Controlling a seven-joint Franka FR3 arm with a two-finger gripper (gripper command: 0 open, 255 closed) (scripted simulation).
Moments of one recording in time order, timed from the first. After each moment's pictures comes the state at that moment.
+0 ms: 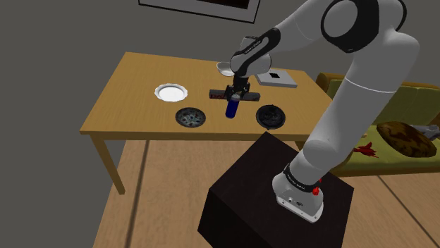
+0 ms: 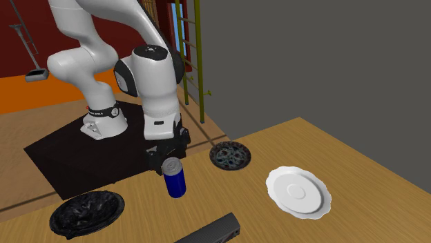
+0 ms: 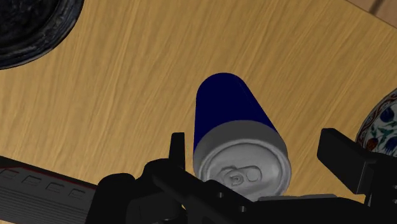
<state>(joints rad) -0.17 0.15 -0.22 -2.33 0.05 2.48 -0.11</state>
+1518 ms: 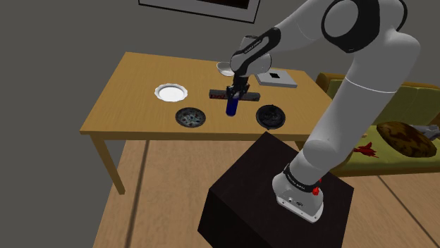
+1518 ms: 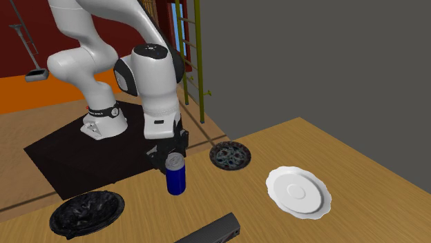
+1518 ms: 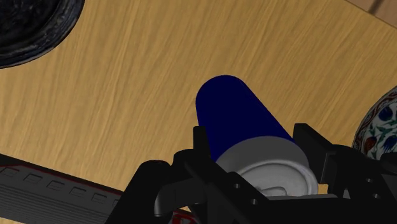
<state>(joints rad) -0.17 0.15 -0.22 -2.33 0.05 2.47 -0.11</state>
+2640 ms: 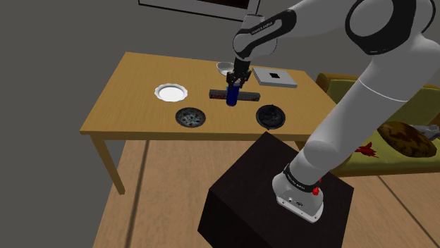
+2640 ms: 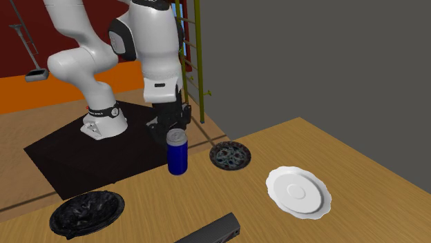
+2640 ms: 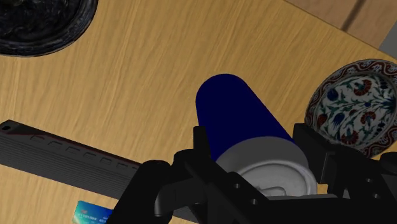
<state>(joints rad) -0.14 0.00 -0.21 -2.27 0.00 2.27 -0.03</state>
